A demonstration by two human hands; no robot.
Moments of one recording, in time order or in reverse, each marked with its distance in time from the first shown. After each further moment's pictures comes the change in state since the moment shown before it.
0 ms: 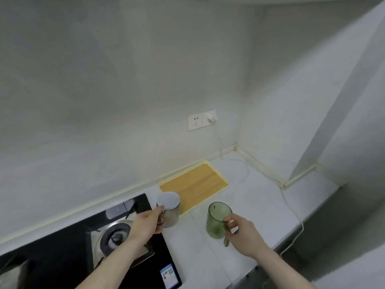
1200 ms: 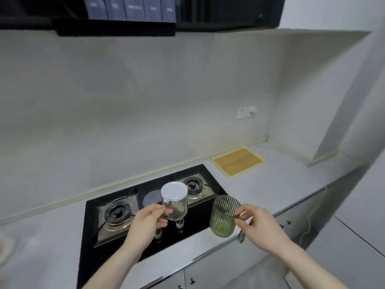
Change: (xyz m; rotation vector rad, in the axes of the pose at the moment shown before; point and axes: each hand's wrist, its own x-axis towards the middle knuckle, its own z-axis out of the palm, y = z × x) left_hand -0.347 -0.136 -0.321 -0.043 0.050 0.266; right_hand -0.367 -0.185 0.160 -0.130 0.045 -0.253
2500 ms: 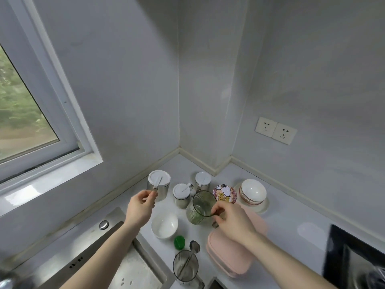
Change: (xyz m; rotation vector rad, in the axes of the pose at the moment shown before) left_hand -0.234 -0.269 -0.689 -0.059 1.252 -0.343; right_hand -0.051 -0.604 0.600 -0.162 -0.804 -0.933
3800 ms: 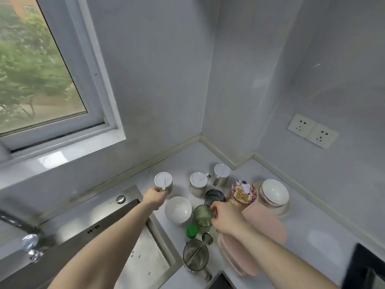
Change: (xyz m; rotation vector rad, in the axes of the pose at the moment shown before) left_hand 0.049 -0.062 0.012 0.256 -0.128 -0.367; right_hand 0.052 -0.006 0.068 -0.341 -0.280 0.012
